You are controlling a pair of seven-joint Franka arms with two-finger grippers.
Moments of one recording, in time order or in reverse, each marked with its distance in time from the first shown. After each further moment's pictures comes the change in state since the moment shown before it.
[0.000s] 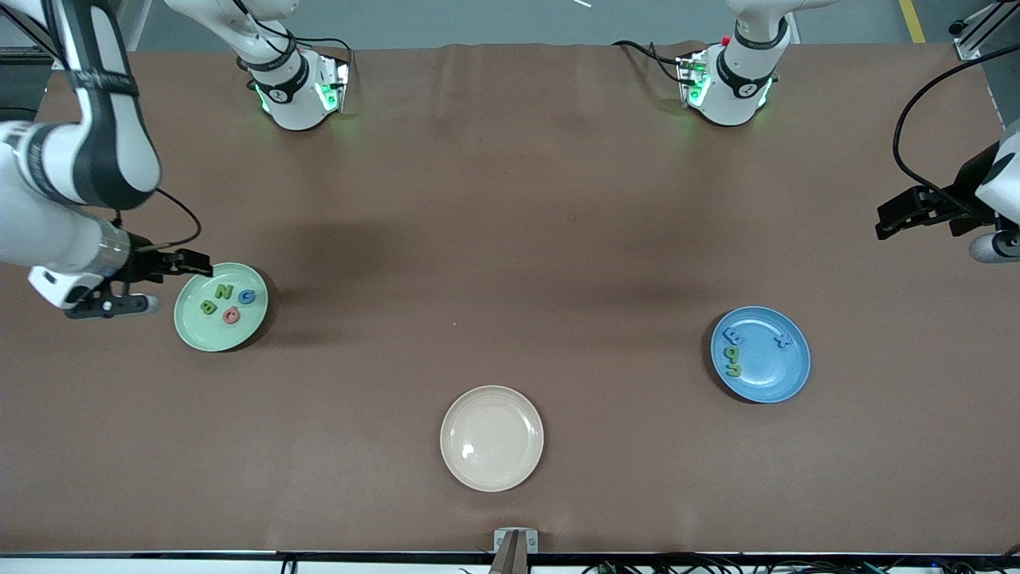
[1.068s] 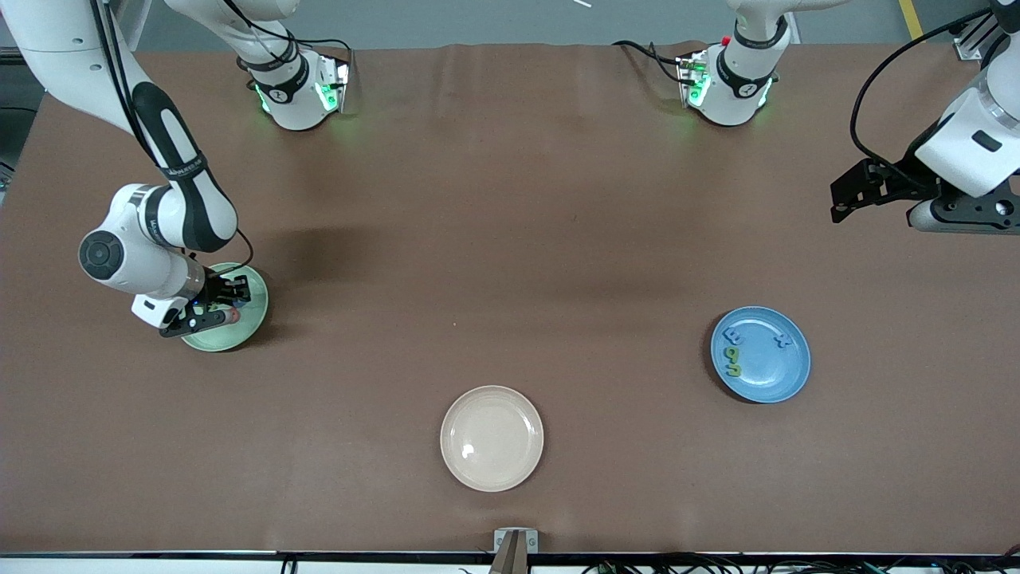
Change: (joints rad) left arm -0.093 -0.061 0.002 -0.030 -0.039 0.031 -0.002; right arm -0.007 0.266 -0.023 -0.321 -0.005 0.604 -0.239
